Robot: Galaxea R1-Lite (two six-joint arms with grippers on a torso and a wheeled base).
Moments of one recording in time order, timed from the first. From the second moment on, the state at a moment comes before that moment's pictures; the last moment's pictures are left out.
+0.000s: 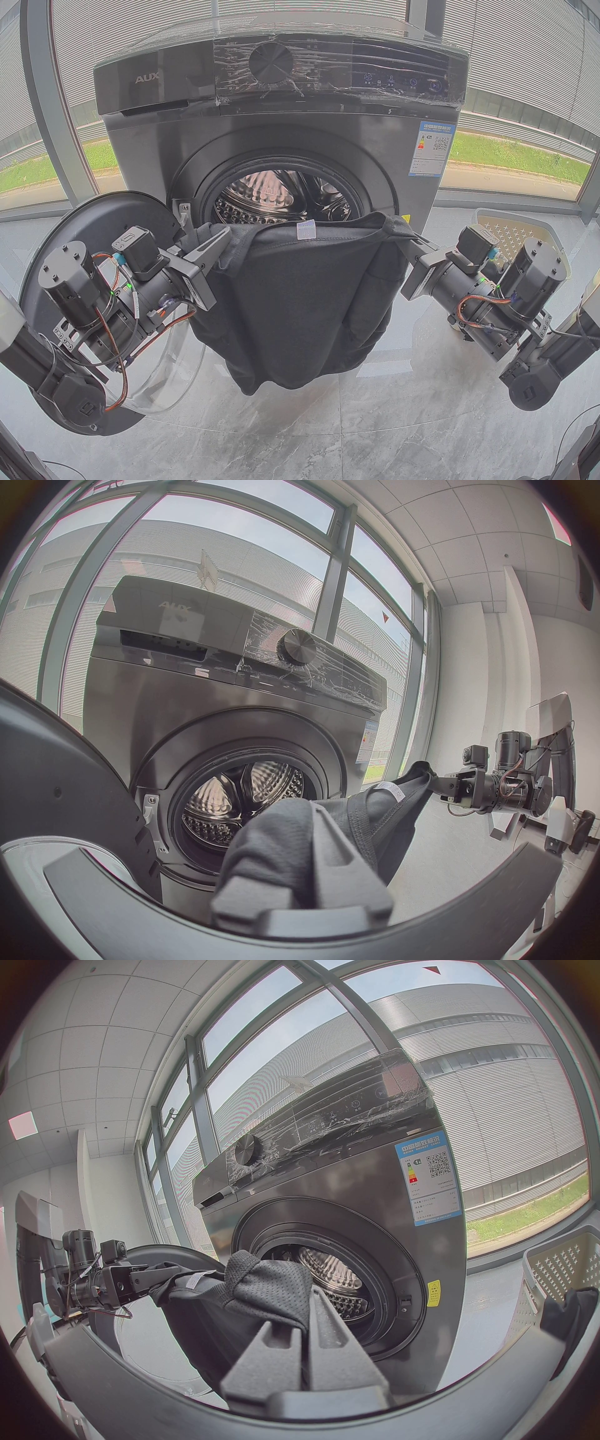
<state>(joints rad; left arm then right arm) -0.46 1.76 -0.46 -1.51 -0.12 -0.08 0.62 1.87 -0.56 -1.53 -0.06 0.15</state>
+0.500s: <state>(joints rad) -0.46 1.76 -0.46 -1.51 -0.12 -0.09 0.61 1.87 -0.56 -1.53 -0.06 0.15</state>
